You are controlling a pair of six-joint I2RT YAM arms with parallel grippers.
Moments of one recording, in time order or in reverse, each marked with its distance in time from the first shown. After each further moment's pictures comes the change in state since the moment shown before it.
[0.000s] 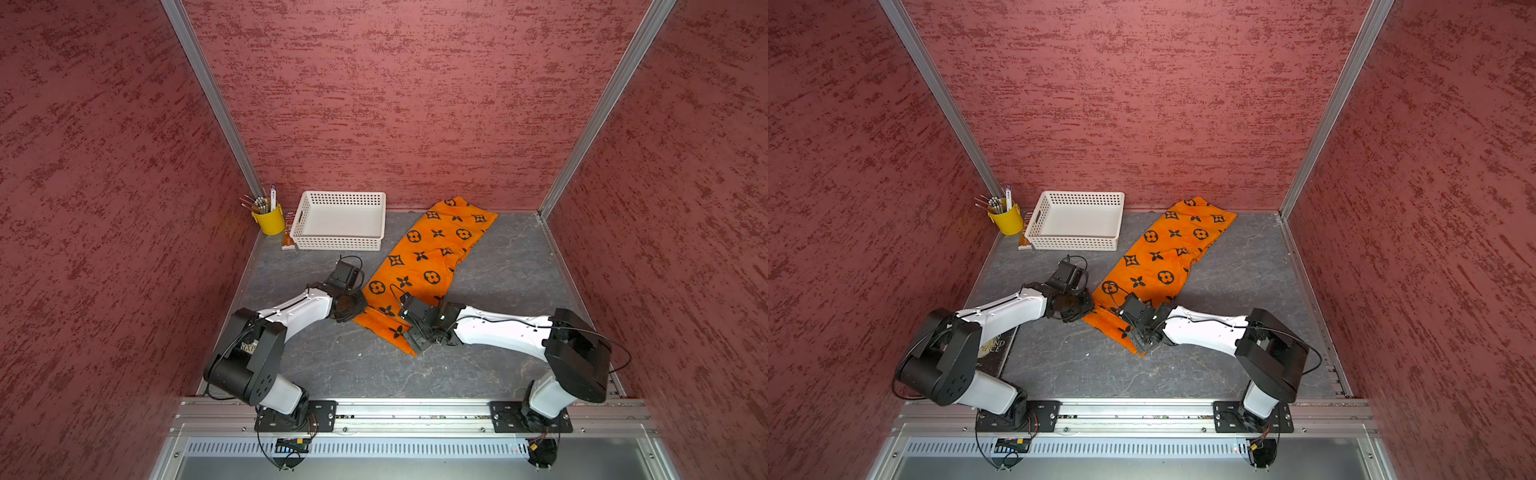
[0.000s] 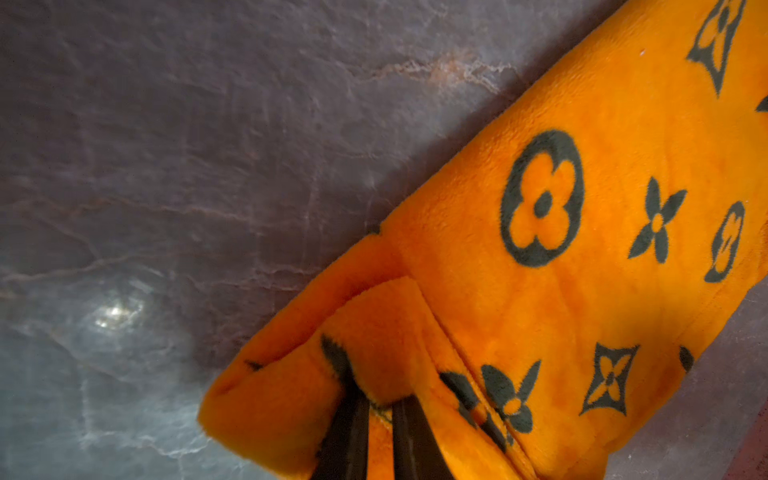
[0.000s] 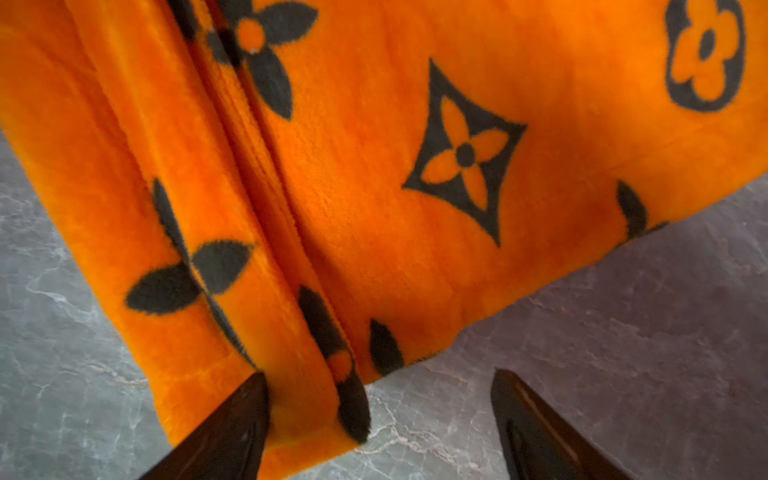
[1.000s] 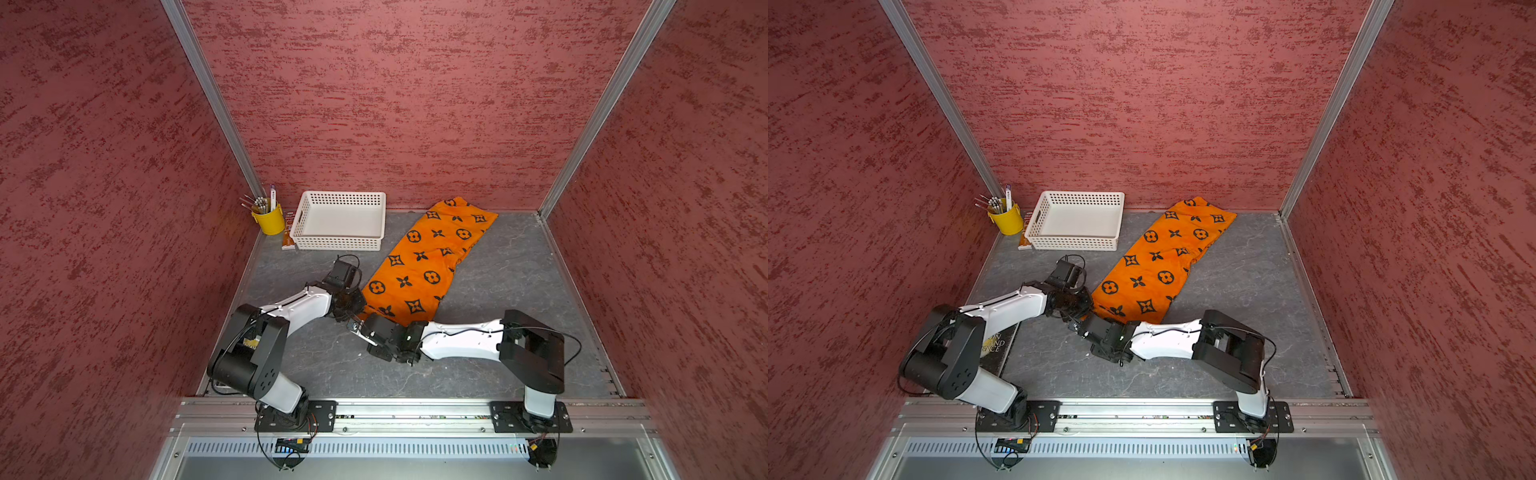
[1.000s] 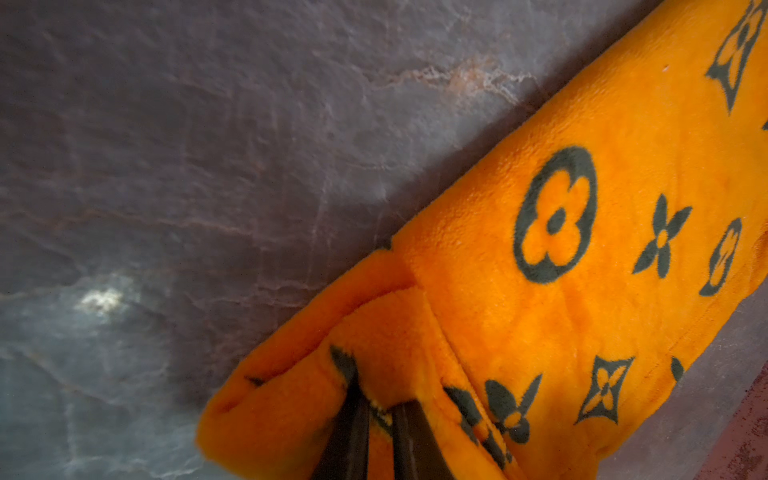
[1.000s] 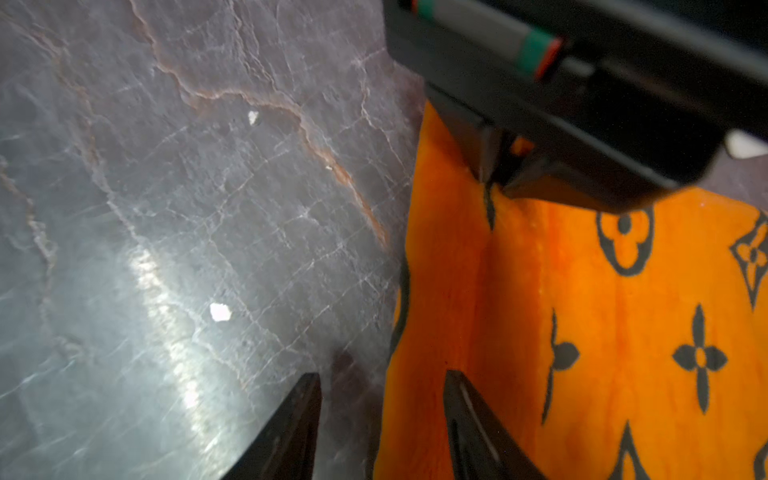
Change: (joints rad) left arm 0.035 0.030 0.006 0.013 0.046 -0.011; right arm 0.188 0.258 0.153 0.391 0.020 -0.458
